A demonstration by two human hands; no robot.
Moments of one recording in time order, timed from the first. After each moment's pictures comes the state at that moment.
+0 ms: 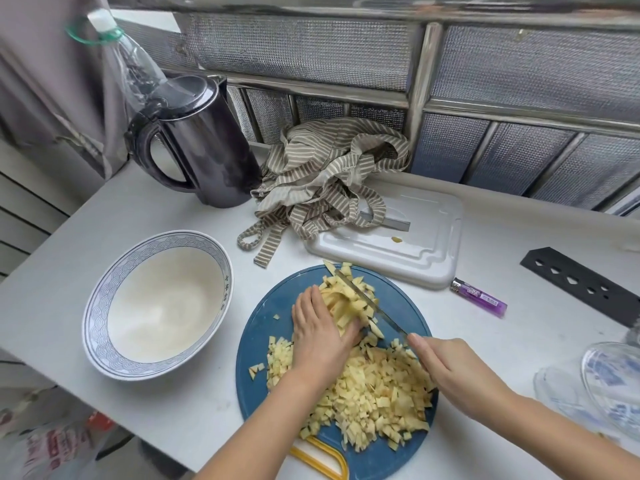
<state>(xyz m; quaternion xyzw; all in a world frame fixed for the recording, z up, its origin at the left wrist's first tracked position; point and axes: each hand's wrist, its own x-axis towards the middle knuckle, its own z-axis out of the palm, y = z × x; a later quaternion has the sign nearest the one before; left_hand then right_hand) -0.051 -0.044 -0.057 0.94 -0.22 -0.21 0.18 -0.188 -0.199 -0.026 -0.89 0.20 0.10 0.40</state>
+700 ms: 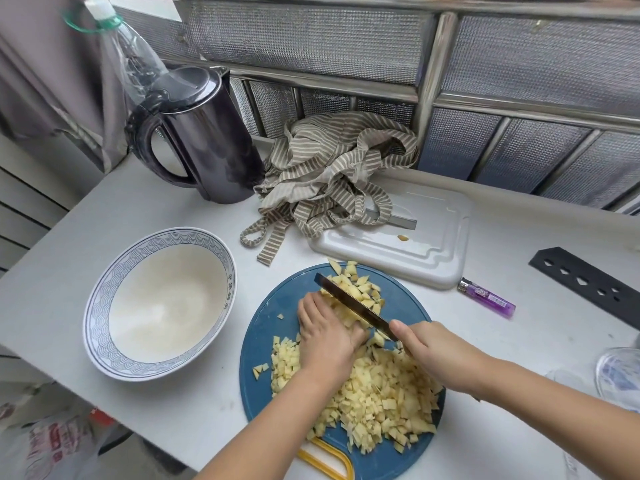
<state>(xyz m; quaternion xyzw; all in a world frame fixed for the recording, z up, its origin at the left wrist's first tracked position) -0.052 -0.051 -0.052 0.94 -0.19 -0.25 0.12 -0.146 -0.197 -0.015 -0.89 0.18 0.21 0.37</state>
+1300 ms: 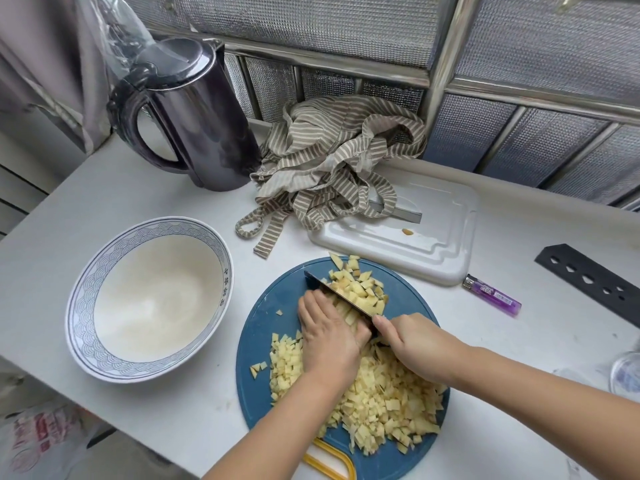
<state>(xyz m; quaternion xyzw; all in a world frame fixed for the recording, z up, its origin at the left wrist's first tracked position) -0.054 -0.053 -0.056 0.94 -0.20 -0.25 0.07 -0.121 -0.182 -0.030 -0.91 0.17 0.22 0.32</state>
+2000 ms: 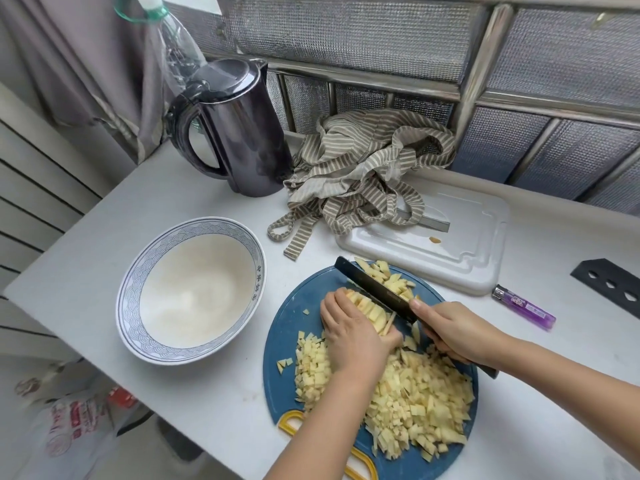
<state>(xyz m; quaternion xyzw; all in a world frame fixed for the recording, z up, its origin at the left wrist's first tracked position) -0.056 -0.060 -0.053 0.96 -0.10 -0.22 0.15 -0.113 -0.210 -0.027 -0.85 0.21 0.19 0.45</state>
